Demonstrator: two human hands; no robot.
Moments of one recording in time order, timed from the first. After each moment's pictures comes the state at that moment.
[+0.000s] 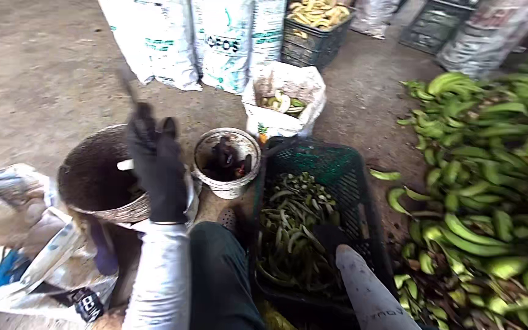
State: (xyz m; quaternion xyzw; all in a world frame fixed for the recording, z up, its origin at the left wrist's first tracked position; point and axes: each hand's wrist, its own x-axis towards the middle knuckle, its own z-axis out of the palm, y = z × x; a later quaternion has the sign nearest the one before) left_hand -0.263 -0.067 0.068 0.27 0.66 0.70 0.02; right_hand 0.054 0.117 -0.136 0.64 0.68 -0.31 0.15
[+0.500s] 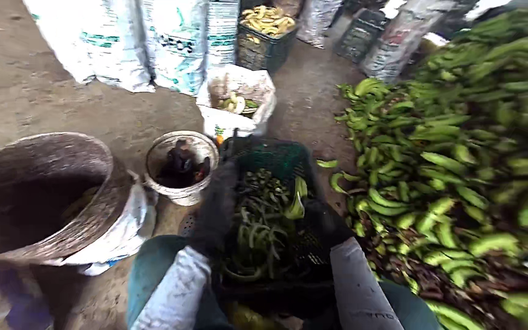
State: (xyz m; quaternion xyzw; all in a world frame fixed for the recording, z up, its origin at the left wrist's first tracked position) left_hand -0.151 -0.012 -0.015 0.44 0.61 0.57 0.33; right_hand 0.127 0.105 -0.052 0.49 0.60 -0.56 -0.30
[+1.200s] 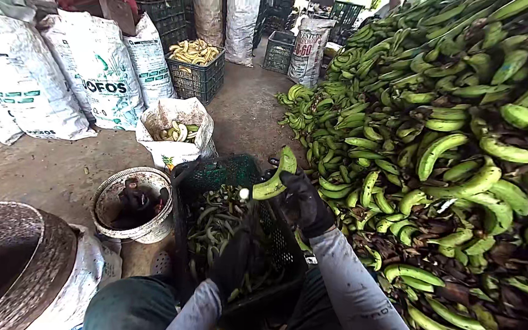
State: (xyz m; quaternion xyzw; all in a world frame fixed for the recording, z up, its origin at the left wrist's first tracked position) left_hand -0.026 -0.018 -0.037 0.41 0.47 0.44 0.65; right_hand 0.142 0.100 0.036 0.26 0.50 -0.66 -0.50
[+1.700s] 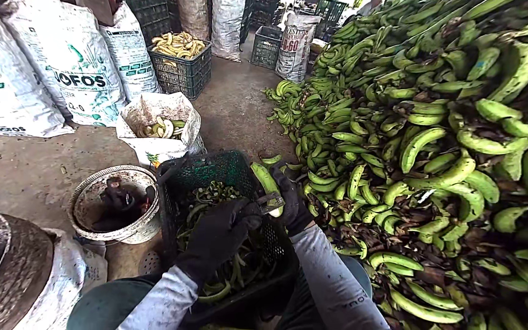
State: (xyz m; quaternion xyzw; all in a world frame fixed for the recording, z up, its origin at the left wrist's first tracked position) left_hand -0.061 0.008 0.030 0.73 0.56 0.27 0.29; right_hand 0.130 0.099 0.017 0.34 0.37 -0.70 -0.51
